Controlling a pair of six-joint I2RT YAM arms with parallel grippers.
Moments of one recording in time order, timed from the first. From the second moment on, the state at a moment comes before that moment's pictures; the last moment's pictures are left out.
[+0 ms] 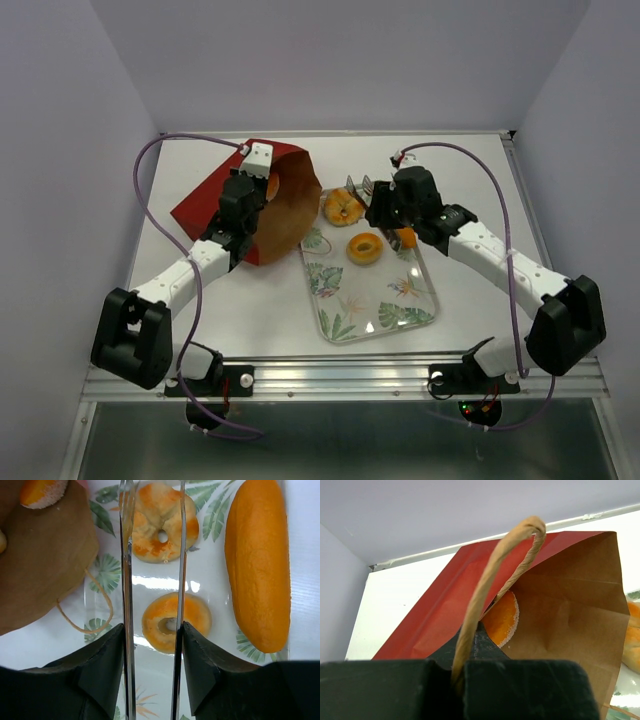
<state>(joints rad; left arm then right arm) -0.41 1.33 0.82 0.40 -0.36 0.17 0.56 1.43 1.13 -0.33 0.12 0.45</state>
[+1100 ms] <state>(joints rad) -0.45 1.34 0.85 0.34 -0.44 0.15 0.68 1.93 1.49 -0.10 -0.32 0.71</state>
